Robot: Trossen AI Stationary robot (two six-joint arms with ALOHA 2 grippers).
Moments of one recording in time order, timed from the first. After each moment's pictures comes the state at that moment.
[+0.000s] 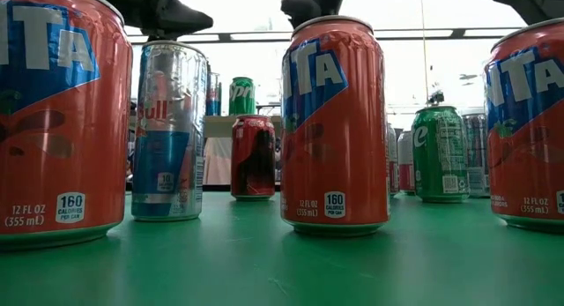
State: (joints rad) left arm 0.14 0.82 0.54 0.19 -0.02 -0.07; right arm -0.31 2.02 2.32 -1.40 0.23 0.19
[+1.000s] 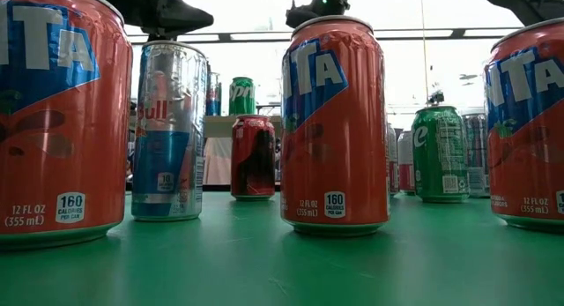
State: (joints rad) left arm 0.14 0.82 0.54 0.21 -0.02 -0.08; right arm -0.36 2.02 2.29 -1.40 0.23 0.16
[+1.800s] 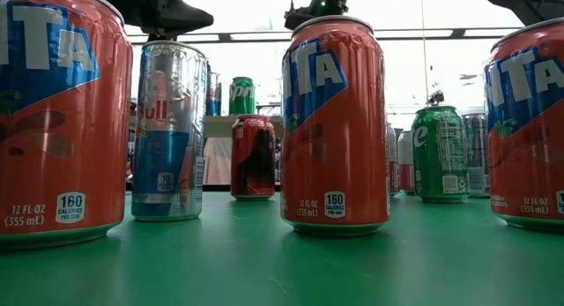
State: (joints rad) left arm 0.14 0.82 0.54 0.21 -0.02 -0.08; right arm -0.37 2.02 2.27 -1.36 0.23 0.14
